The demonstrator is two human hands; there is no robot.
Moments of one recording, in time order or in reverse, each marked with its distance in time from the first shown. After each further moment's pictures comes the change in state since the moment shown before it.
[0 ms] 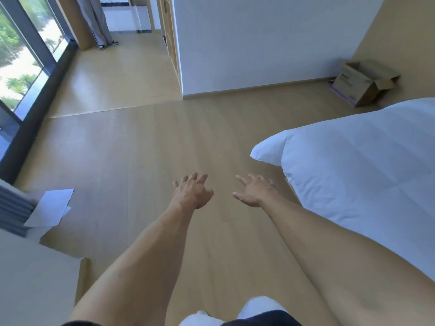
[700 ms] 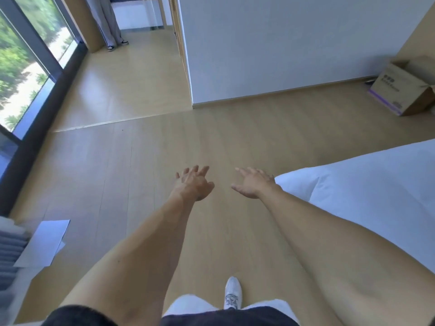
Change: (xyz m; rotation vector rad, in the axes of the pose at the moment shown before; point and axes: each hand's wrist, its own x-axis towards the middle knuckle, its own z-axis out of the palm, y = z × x) left_hand 0.339 0.013 -0.138 0.044 -0.005 -0.068; right_hand 0.349 0.005 -0.159 0.085 -0.001 -0.068
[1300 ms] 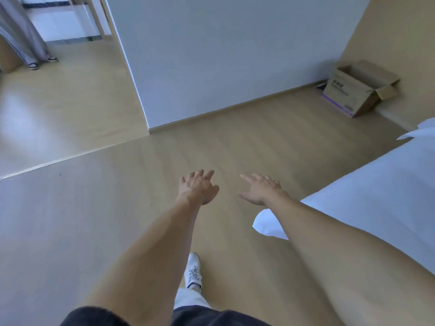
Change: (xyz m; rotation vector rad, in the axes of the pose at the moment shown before) left_hand 0.292 0.088 -0.083 0.064 -0.029 0.270; right_hand 0.227 0.082 -0.113 0.016 0.001 0.231
